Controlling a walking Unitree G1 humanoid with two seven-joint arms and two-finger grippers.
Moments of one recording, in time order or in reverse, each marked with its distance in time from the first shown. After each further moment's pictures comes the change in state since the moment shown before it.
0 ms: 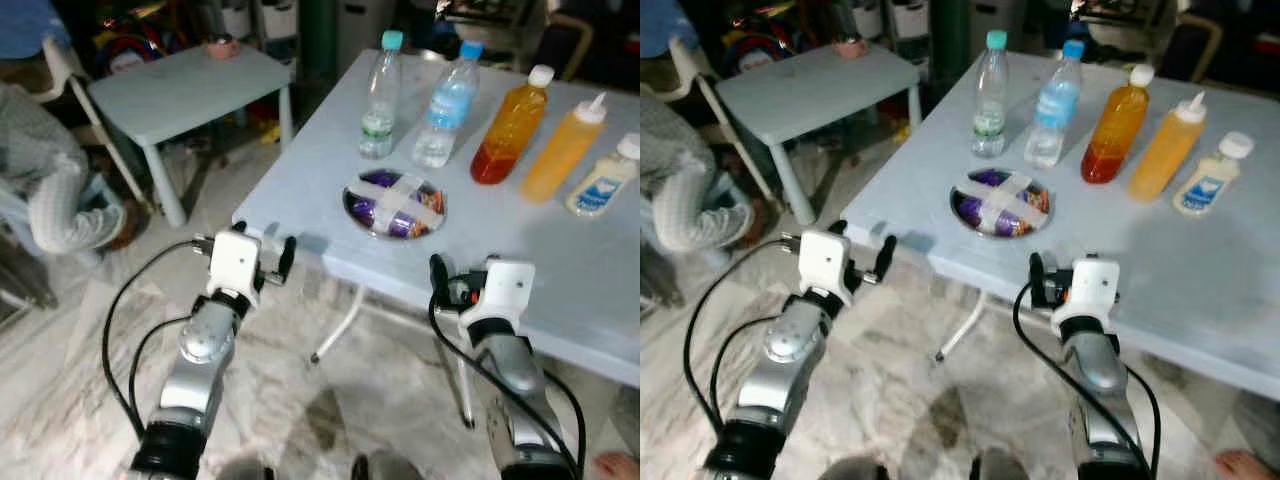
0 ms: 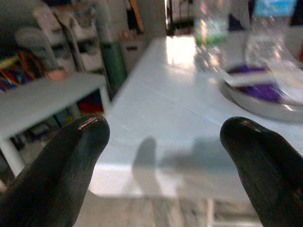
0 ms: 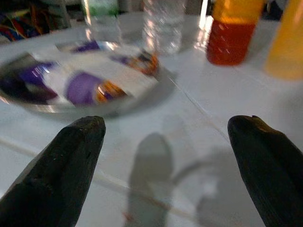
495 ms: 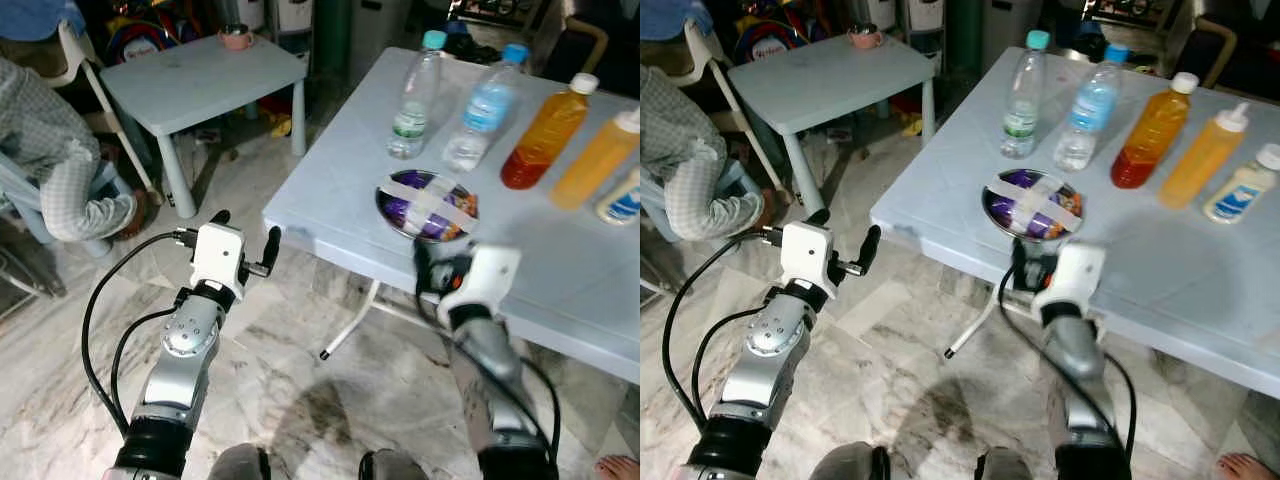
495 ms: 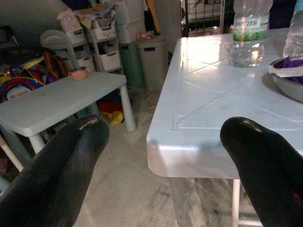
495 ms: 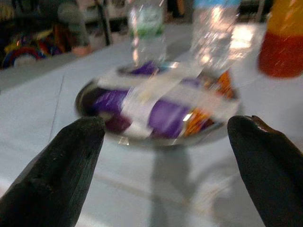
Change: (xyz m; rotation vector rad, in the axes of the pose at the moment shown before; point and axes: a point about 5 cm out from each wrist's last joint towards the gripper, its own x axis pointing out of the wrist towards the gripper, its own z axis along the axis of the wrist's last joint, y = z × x) left arm -0.006 0.013 0.001 0.033 -0.004 0.028; right arm 0.013 0.013 0.016 0.097 -0.052 -0.010
